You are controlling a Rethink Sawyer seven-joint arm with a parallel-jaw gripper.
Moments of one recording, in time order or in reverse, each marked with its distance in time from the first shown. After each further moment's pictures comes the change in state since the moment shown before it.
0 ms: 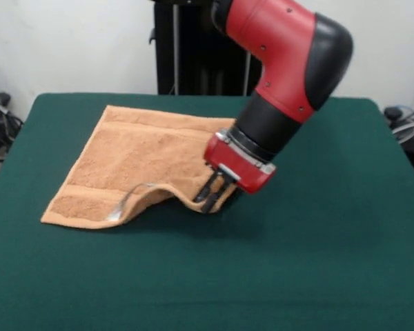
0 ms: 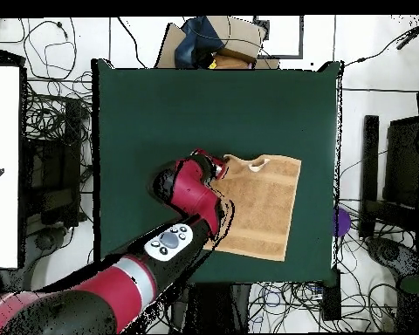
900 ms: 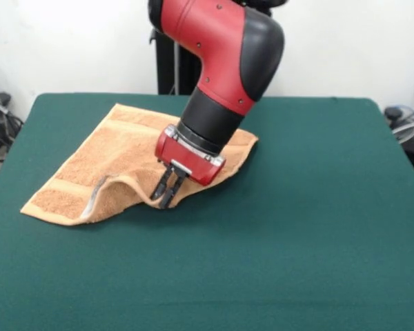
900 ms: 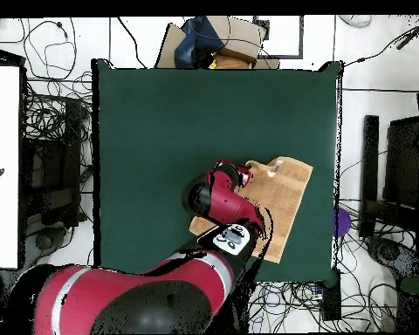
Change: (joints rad) arm -0.246 -0.118 0.178 0.075 -0.340 -0.160 0.000
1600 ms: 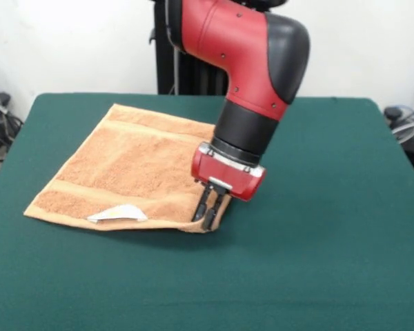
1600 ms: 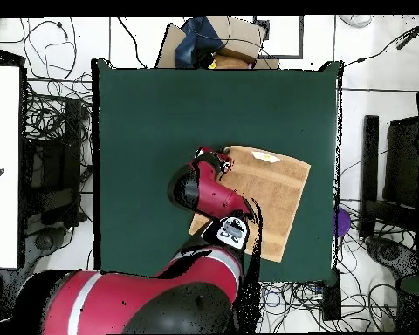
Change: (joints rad) arm -0.040 -0.076 0.156 0.001 -0.028 -0.056 0.000
